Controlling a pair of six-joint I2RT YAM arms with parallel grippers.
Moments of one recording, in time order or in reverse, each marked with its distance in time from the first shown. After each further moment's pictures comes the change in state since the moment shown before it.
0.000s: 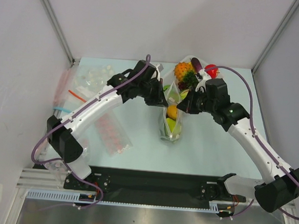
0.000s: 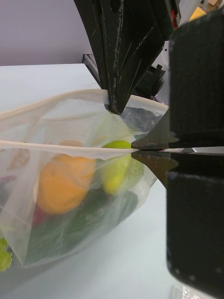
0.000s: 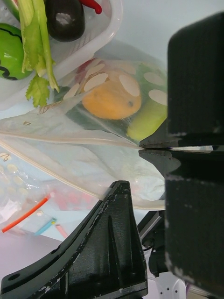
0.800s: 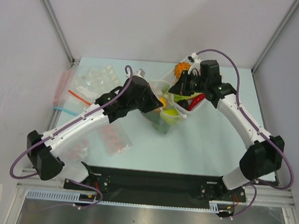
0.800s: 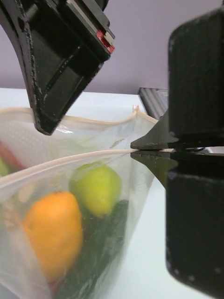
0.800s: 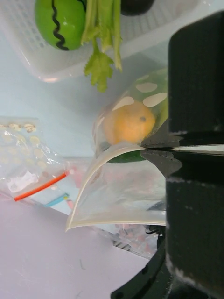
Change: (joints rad) left arm -0.084 -0.284 -0.356 0.267 -0.309 -0.340; right arm -0.078 0.293 0.200 0.128 -0.241 -0.043
